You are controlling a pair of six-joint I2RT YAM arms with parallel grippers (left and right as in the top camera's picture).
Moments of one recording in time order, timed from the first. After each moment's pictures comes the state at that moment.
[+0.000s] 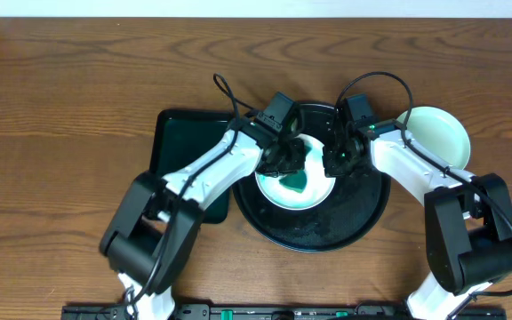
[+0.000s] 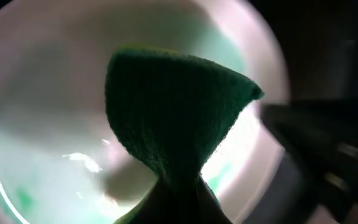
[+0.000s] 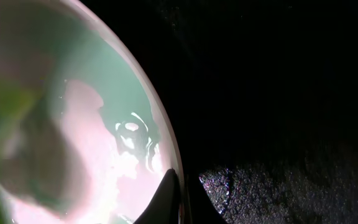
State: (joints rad) left arm -0.60 1.90 1.29 -0.58 0.33 -0.65; right arm 0.32 1.85 1.10 -0.62 -0.15 0.24
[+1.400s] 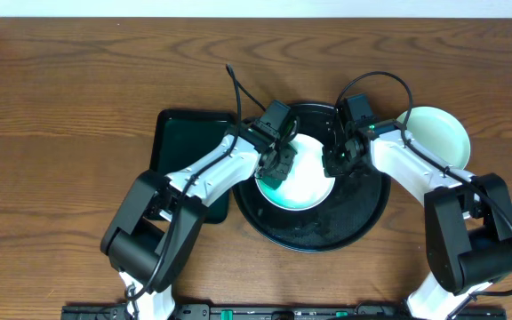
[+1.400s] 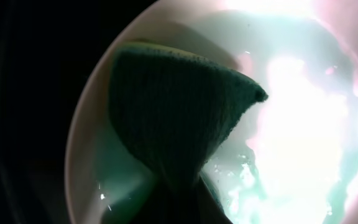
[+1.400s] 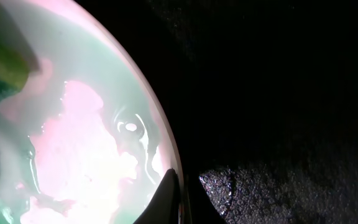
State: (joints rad) left arm -0.60 1.92 1.22 -0.56 0.11 -0.24; right arm 0.32 1.85 1.10 -0.62 -0.15 0.24
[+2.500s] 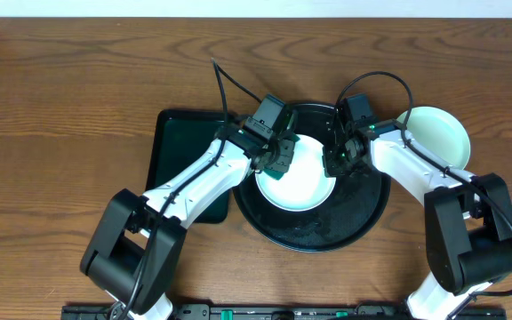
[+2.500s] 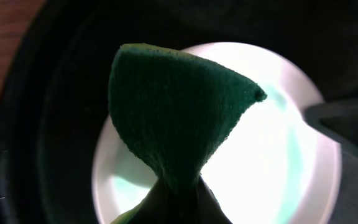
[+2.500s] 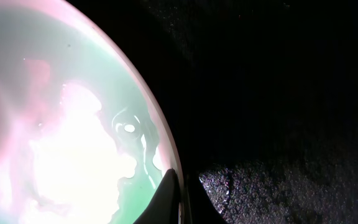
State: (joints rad) left arm -0.60 1.80 1.20 -0.52 0.08 -0.31; right arm 0.32 1.85 1.10 -0.62 -0.15 0.24
